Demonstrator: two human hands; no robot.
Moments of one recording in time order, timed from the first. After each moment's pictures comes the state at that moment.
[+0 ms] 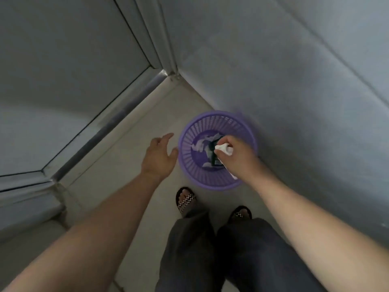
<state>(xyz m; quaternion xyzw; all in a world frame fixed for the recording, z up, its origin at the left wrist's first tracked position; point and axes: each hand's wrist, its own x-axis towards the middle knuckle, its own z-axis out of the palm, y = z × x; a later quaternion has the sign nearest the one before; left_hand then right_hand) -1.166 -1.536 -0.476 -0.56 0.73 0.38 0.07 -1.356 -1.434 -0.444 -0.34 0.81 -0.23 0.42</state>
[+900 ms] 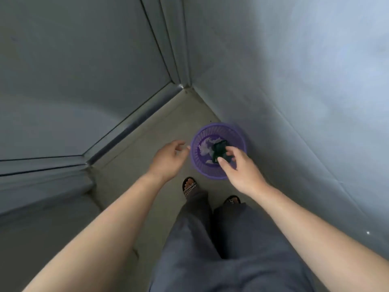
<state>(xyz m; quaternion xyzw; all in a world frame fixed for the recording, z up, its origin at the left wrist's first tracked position) -1.170 -1.532 -0.248 -0.58 0.65 0.48 0.08 -1.339 -1.417 -0.251 -0.37 0.78 -0.17 0.47</state>
